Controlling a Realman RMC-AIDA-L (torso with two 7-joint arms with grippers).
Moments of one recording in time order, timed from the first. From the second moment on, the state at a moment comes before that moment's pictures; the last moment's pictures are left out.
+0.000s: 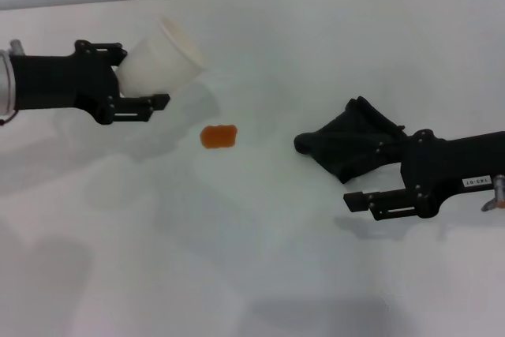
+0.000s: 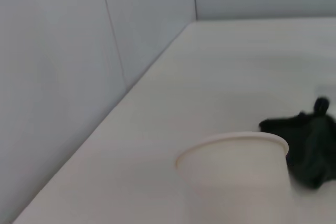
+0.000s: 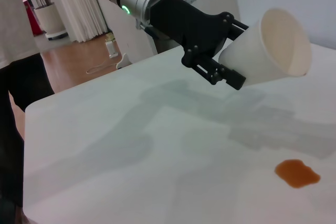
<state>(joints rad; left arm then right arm) -1.04 -2.07 2.85 -0.65 -0.11 1.55 -0.99 0.17 2.01 -1.25 -1.28 -1.79 -1.52 1.76</state>
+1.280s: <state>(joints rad) -0.73 -2.08 2.85 -0.32 -0.22 1.58 -0.78 0.26 2.00 -1.24 -1.29 -1.83 -1.57 1.76</state>
